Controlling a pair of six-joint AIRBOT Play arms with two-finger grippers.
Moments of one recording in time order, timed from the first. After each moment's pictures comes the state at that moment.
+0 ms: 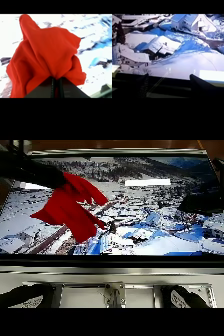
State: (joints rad) left arm -0.44 -1.29 1.86 1.41 -1.42 -1.59; right arm -0.20 -1.10 1.42 -1.26 1.59 1.42
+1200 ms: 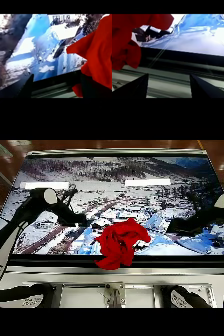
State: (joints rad) left arm -0.32 -1.43 1.23 1.23 -1.29 -1.65; right arm -0.20 -1.16 1.07 -1.23 1.57 1.39
